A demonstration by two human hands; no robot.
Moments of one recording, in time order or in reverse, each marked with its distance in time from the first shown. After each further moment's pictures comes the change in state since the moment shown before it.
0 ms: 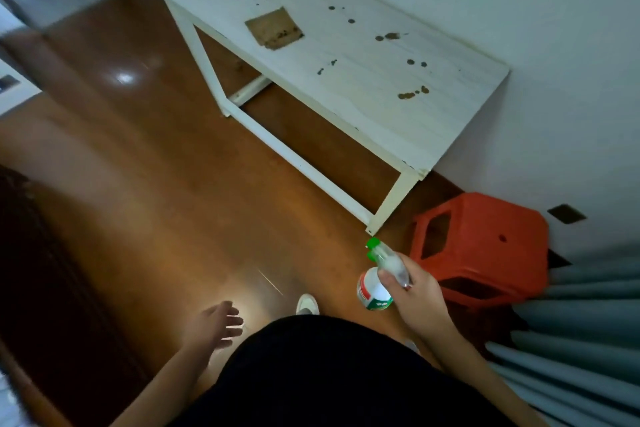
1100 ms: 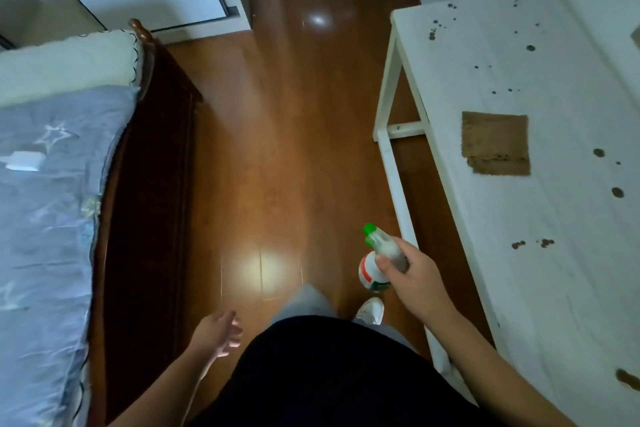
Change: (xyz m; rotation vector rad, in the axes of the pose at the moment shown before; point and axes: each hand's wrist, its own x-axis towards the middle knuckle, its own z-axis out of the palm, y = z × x) left_hand 0.091 0.164 -0.125 -0.317 0.274 -0.271; right_hand 0.390 -0.306 0.172 -0.266 -0.677 -0.273
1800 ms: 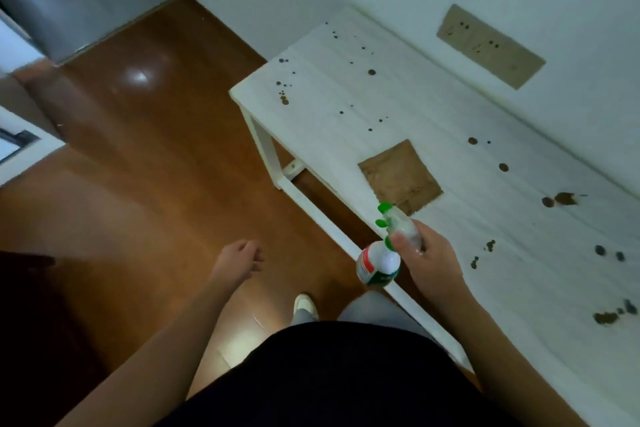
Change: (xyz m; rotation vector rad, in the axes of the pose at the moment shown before) left_hand 0.130 0.480 0.057 0.401 -0.299 0.515; right_hand 0.134 -0.063 -0.112 0.172 0.750 0.272
